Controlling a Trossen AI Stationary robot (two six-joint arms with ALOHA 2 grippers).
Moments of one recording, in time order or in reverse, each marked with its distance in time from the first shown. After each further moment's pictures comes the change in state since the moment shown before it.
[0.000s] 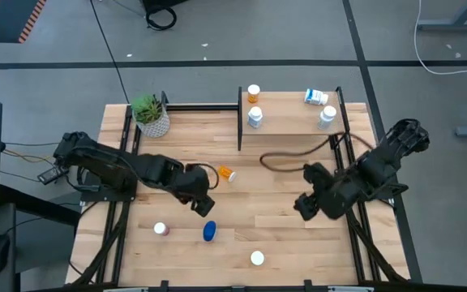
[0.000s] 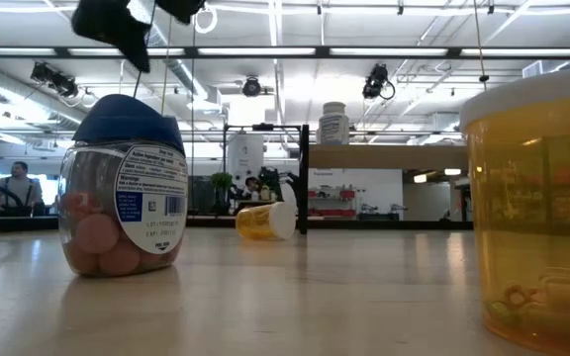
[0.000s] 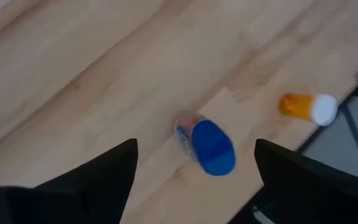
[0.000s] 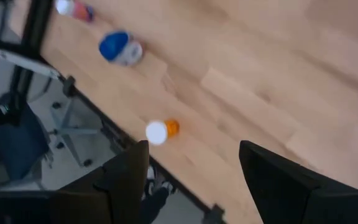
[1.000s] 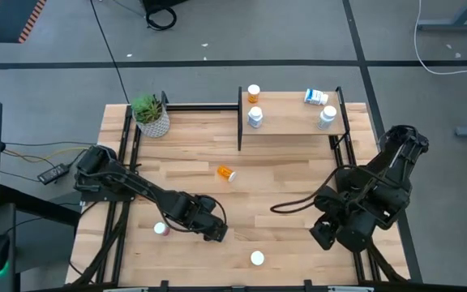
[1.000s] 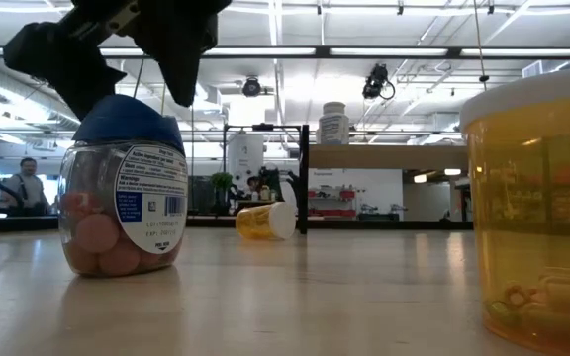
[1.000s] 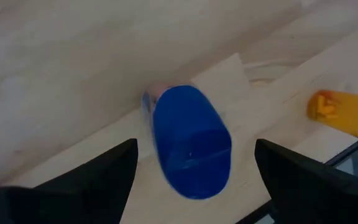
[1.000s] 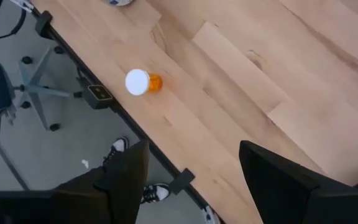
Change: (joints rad) left arm -0.173 0.281 -0.001 0.201 -0.022 -0.364; right arm 0.204 0.049 0.000 -0.053 0.013 0.016
